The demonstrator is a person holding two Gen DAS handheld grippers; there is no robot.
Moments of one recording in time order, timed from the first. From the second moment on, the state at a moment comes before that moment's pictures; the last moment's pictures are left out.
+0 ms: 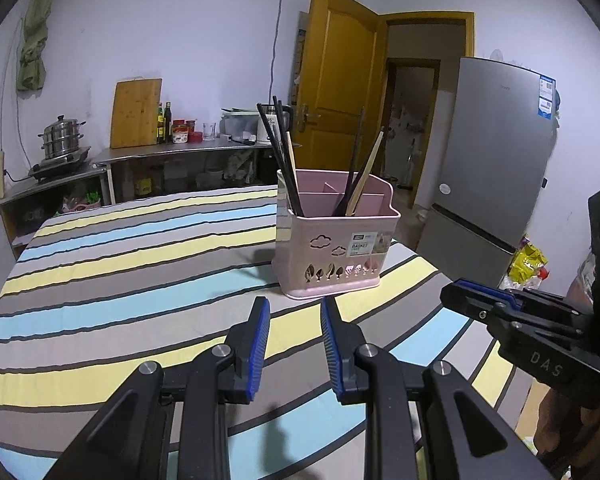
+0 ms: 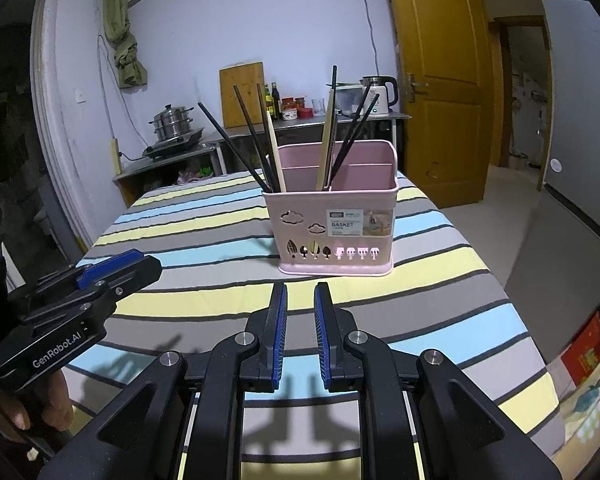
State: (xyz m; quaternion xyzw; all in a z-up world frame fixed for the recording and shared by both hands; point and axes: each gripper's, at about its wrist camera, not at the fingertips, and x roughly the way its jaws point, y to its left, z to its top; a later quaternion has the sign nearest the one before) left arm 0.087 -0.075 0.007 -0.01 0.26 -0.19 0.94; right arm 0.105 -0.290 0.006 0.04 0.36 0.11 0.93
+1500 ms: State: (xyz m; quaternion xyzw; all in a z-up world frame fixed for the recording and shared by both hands) left arm 0.079 -0.084 0.004 0.00 0.27 -0.19 0.94; right arm 0.099 -0.287 0.005 0.04 0.36 0.10 0.93
